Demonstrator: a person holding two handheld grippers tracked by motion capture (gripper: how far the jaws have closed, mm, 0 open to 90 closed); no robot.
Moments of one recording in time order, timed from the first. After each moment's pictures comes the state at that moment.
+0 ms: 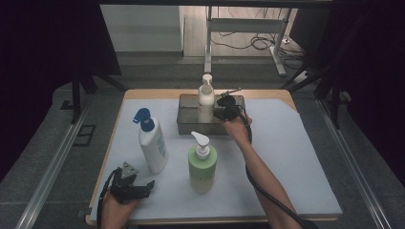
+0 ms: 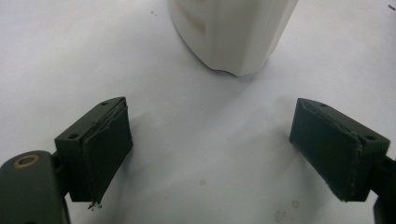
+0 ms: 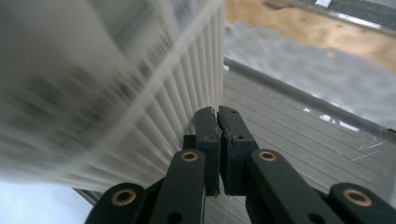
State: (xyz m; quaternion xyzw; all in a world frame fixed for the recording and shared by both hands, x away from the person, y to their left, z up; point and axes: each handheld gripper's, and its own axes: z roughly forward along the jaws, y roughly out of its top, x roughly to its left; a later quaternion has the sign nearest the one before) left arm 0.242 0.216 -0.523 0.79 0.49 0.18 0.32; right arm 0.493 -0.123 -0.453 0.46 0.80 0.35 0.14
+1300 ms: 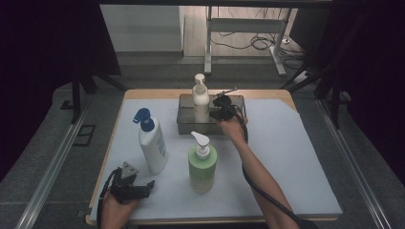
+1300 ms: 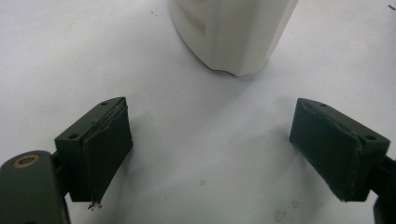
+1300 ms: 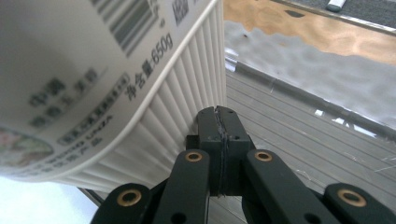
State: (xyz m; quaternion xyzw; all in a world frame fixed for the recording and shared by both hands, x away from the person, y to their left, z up) left arm 0.242 0.216 -0.524 0.79 0.49 0.18 0.32; right arm 0.495 -0.108 -0.458 0.46 0.81 0.35 0.13
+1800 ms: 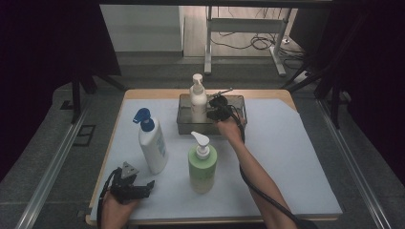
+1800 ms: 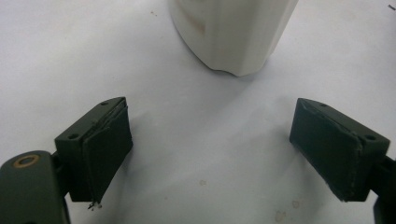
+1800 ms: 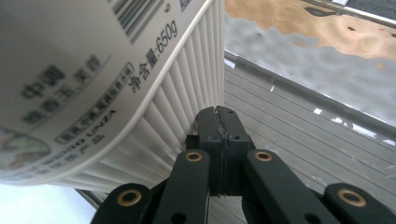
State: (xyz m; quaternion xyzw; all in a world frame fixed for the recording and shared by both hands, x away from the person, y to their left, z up) left arm 0.242 0.216 -0.524 0.79 0.49 0.18 0.32; right arm 0.496 -0.097 -0.461 0.45 0.81 0.34 0.13
